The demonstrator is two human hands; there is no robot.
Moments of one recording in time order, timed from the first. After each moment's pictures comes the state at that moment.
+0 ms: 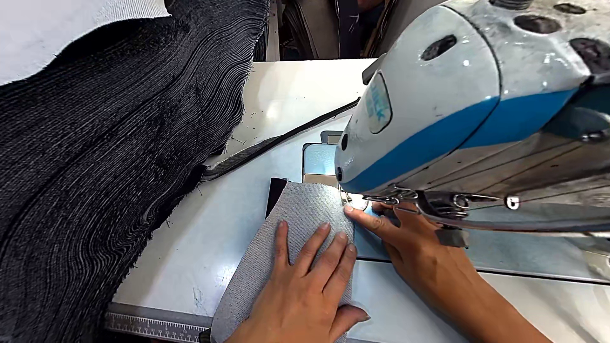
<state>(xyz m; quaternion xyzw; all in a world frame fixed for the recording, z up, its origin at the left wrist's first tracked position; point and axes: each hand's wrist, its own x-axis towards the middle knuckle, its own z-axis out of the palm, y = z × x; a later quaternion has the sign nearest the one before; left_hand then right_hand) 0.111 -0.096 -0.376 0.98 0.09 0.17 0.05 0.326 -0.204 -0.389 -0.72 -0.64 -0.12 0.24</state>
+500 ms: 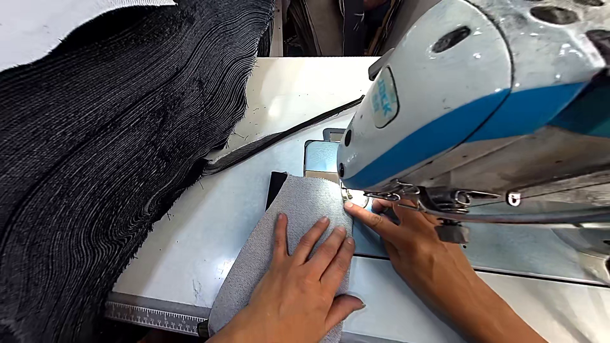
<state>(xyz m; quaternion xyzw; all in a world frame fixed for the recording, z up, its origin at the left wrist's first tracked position) 0.113 -0.094 -0.376 0.98 0.09 0.17 0.06 0.326 -0.204 -0.386 -0.72 -0.64 -0.12 0.24</state>
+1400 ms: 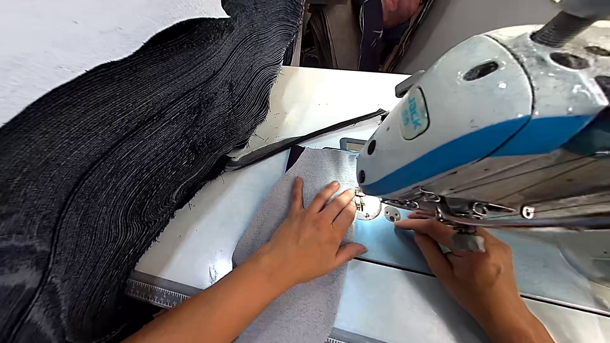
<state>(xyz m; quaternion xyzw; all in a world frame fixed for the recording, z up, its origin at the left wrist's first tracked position) 0.152 -0.046 -0.366 0.98 0.09 0.16 0.07 0.347 -0.216 -0.374 -0.74 -0.58 -0.15 0.31</state>
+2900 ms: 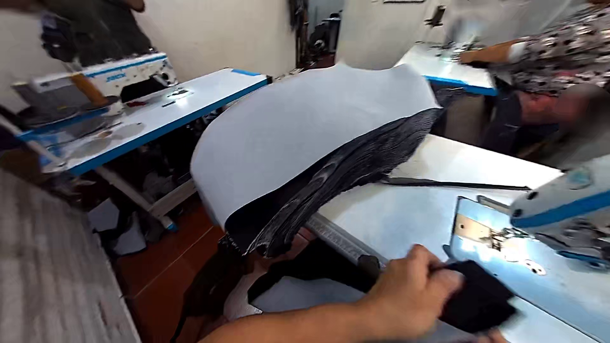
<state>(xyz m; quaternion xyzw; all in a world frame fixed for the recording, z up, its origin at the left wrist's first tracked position) -0.012 -0.142 -0.278 0.70 0.27 0.30 0.59 0.136 -0.257 -0.372 -0.52 -0.42 0.42 0.62</state>
